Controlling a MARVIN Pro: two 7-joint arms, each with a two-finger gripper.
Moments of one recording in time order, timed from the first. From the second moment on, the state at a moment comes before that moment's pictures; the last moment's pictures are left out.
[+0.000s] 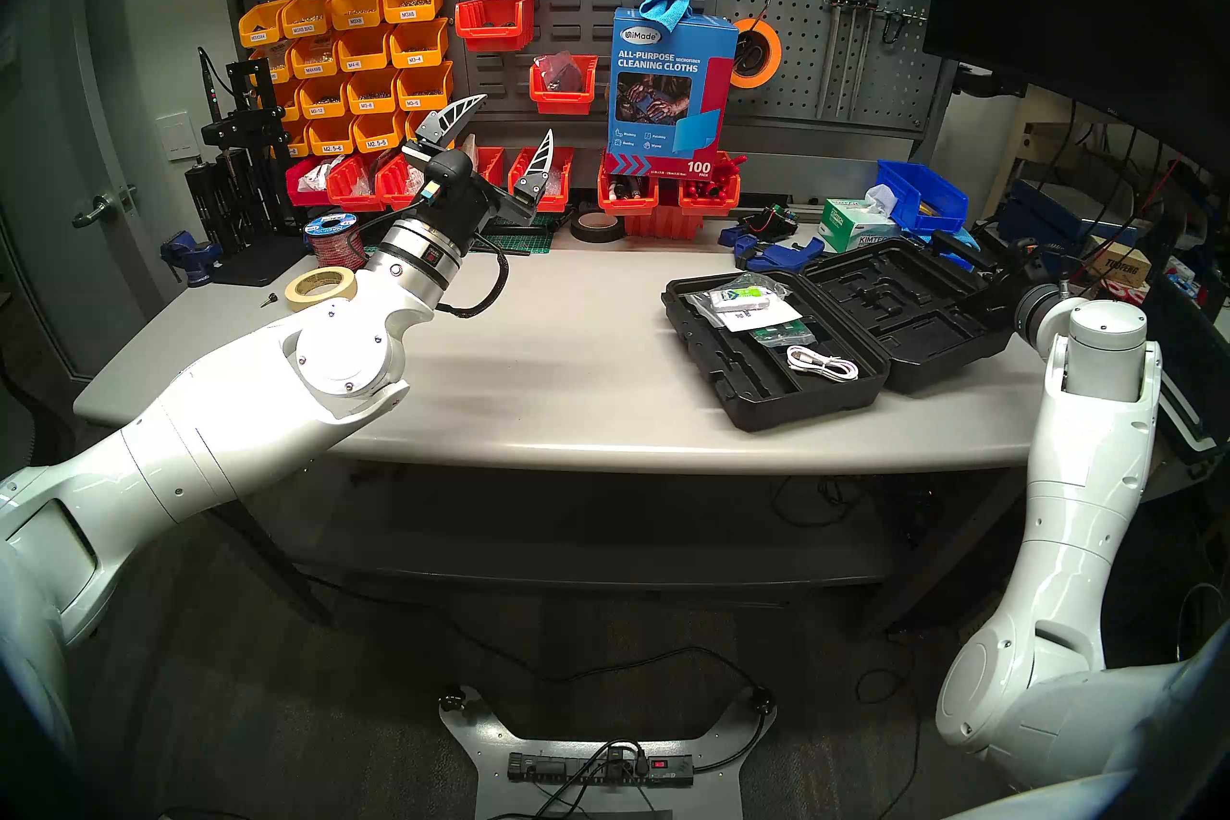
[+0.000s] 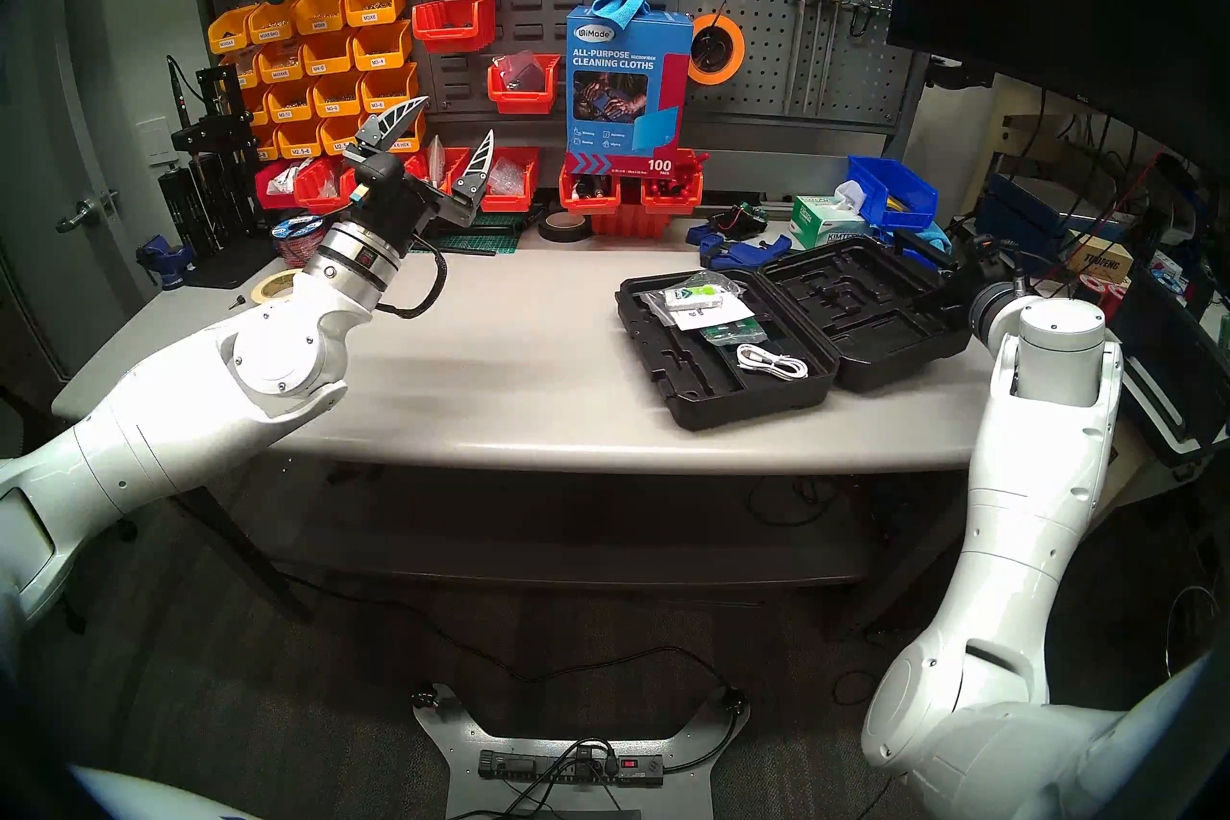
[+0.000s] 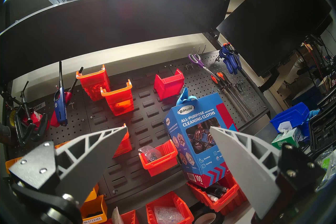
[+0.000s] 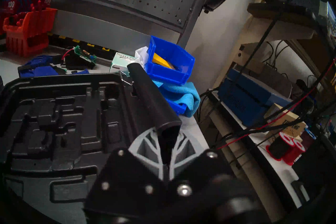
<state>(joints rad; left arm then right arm) 0.80 -0.67 -0.58 -1.63 -0.43 -0.51 0.43 -1.20 -1.35 2.12 -1.63 -0.49 0.52 0.61</state>
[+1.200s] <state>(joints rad) 0.80 -0.67 -0.58 -1.63 -0.43 -0.51 0.43 -0.99 -1.39 2.03 -1.62 -0.36 0.19 0.39</state>
